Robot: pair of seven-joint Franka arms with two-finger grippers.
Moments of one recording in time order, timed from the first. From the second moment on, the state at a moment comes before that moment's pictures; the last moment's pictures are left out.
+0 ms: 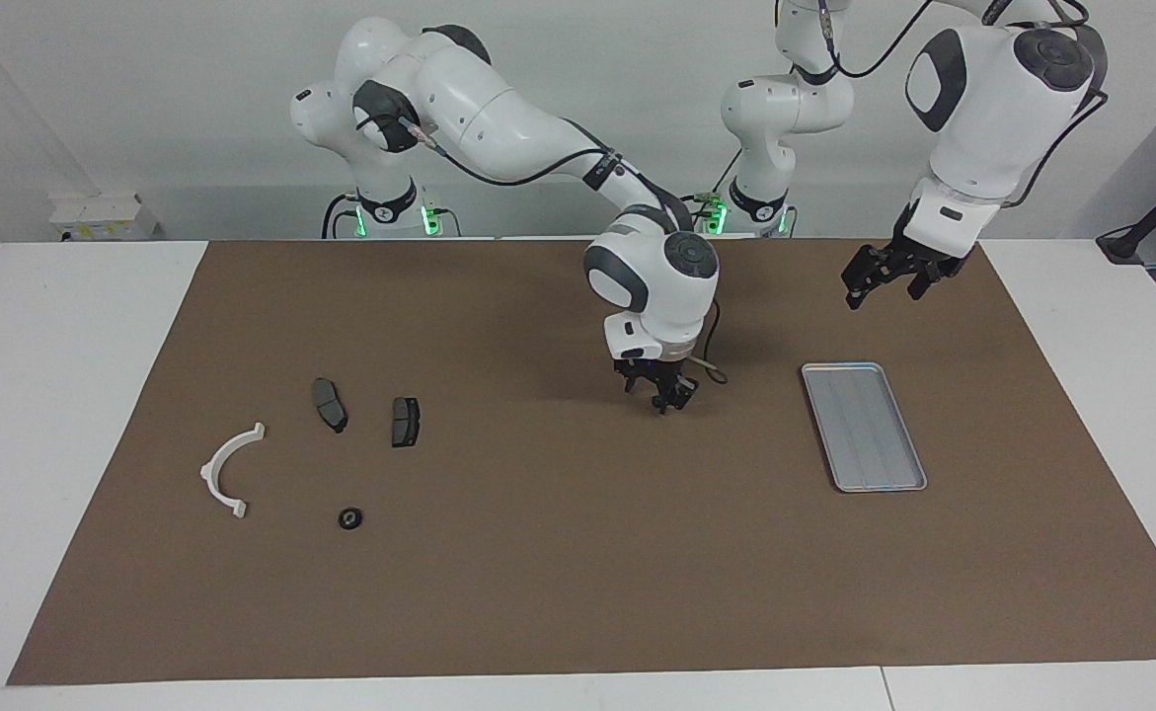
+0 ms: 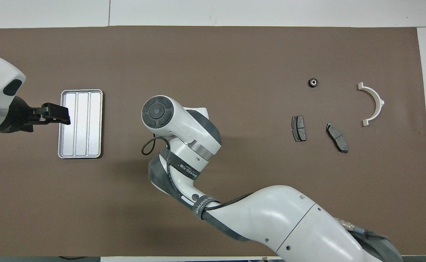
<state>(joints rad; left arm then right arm) 0.02 -0.07 -0.11 -1.83 -0.05 1.75 -0.21 0.53 0.76 0.26 -1.21 -0.25 1.88 1.47</state>
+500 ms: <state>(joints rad) -0.20 0.03 -0.12 -1.87 -0.06 1.95 -0.62 0.16 0.57 0.27 -1.15 -0.18 1.64 0.69</state>
